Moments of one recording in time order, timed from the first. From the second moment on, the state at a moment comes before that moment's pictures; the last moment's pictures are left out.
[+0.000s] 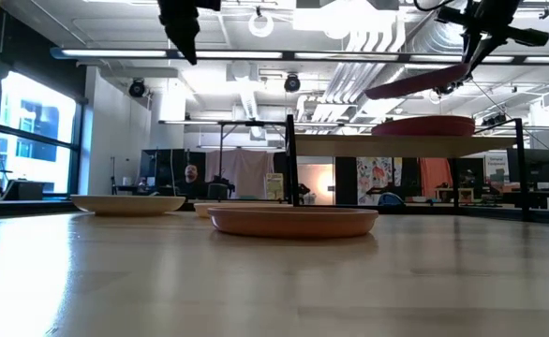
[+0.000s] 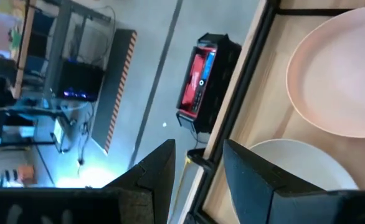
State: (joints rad) left arm 0.37 1.47 1.64 -1.17 -0.69 0.32; right arm -1.01 0.97 1.33 -1.29 0.03 0.78
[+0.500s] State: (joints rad) left arm 0.50 1.47 1.64 -1.17 -0.62 0.32; right arm -1.05 0.97 1.33 -1.26 0.11 0.84
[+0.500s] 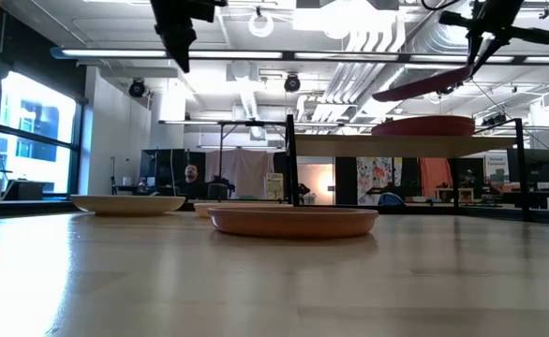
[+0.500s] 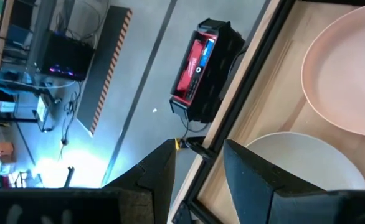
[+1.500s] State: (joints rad) left arm 0.56 1.47 1.64 -1.15 -0.56 0.32; right arm -0.63 0.82 1.33 -1.38 0.44 1.20
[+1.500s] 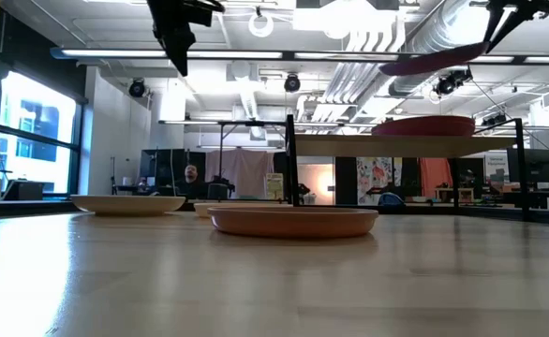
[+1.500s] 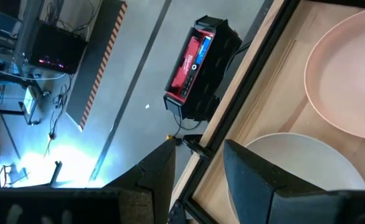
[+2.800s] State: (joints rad) left arm 0.56 1.47 1.64 -1.15 -0.51 0.33; right arm -0.70 0.56 0.79 -0.88 0.43 1.47
